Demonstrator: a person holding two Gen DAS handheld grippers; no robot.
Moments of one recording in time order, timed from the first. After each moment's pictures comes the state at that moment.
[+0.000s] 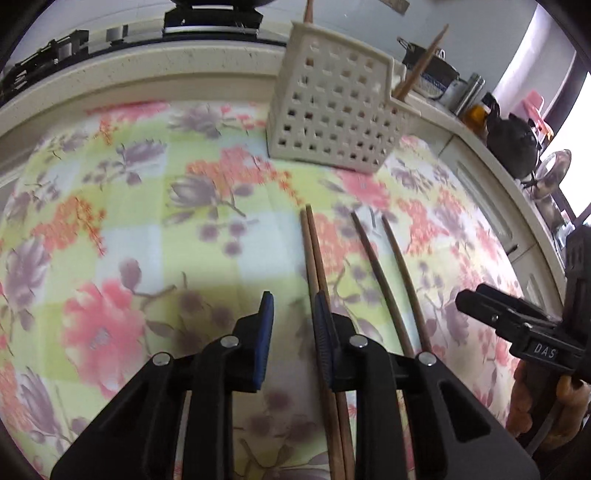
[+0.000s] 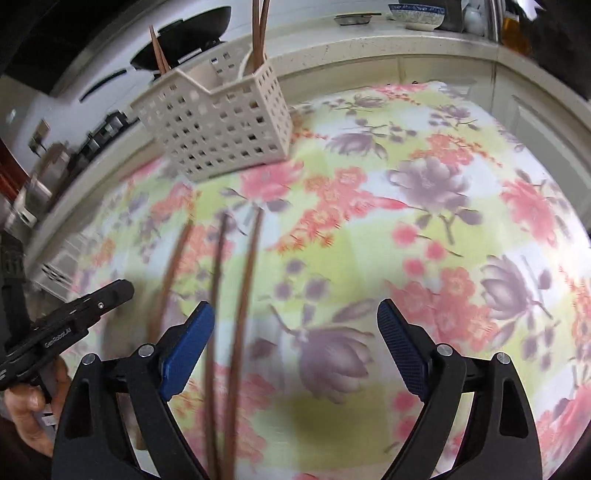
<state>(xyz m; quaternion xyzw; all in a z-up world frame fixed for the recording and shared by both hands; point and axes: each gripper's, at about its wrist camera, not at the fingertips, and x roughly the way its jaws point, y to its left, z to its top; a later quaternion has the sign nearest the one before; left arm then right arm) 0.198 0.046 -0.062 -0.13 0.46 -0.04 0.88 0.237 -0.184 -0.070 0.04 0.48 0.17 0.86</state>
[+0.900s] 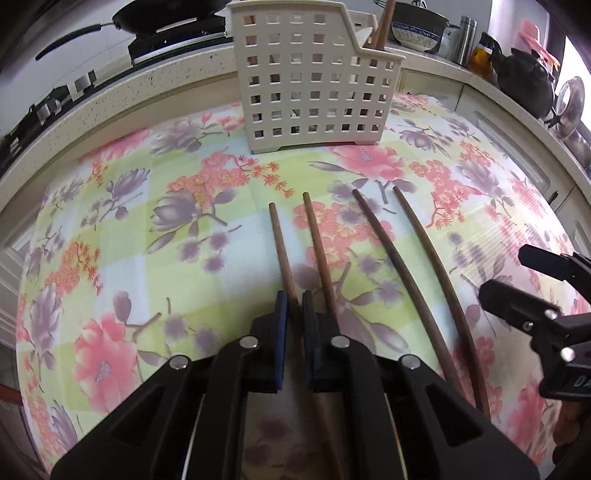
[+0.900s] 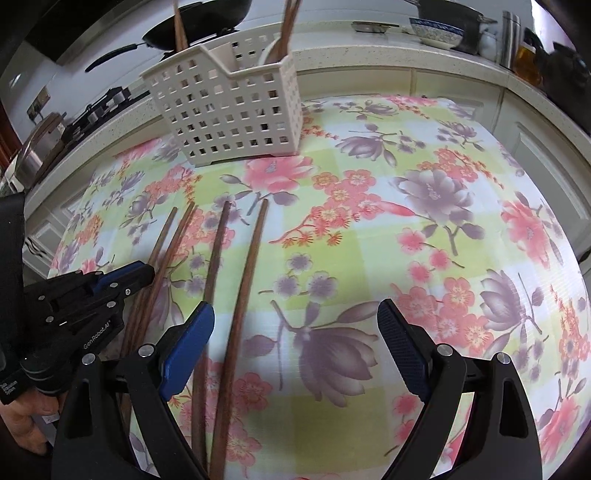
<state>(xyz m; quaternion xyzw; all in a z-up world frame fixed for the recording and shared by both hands) 0.218 0.007 -0.075 -0.01 0.48 0.00 0.88 0.234 -0.159 -0.071 -0.01 0.48 0.17 0.86</state>
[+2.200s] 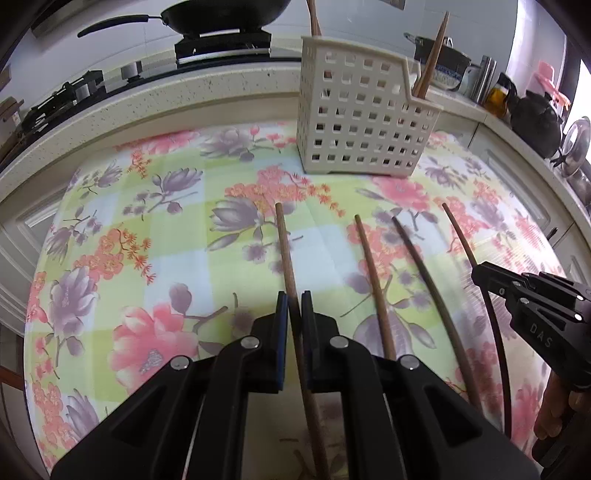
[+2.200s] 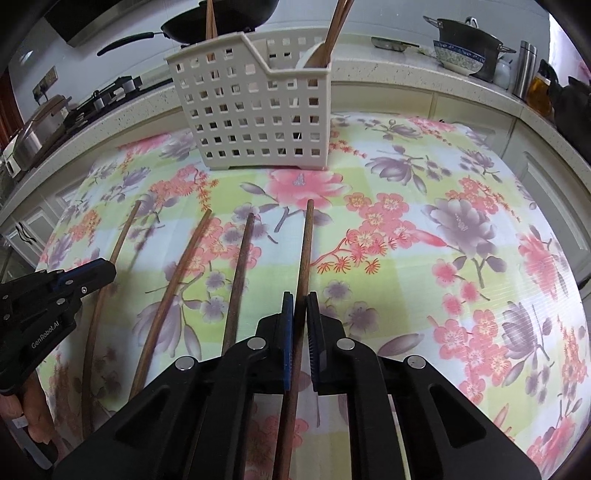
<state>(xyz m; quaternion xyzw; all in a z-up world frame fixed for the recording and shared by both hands) 0.193 0.051 -0.056 -0.05 0.43 0.03 0.90 0.235 -0.130 -0.069 -0.04 0.44 0.17 0.88</state>
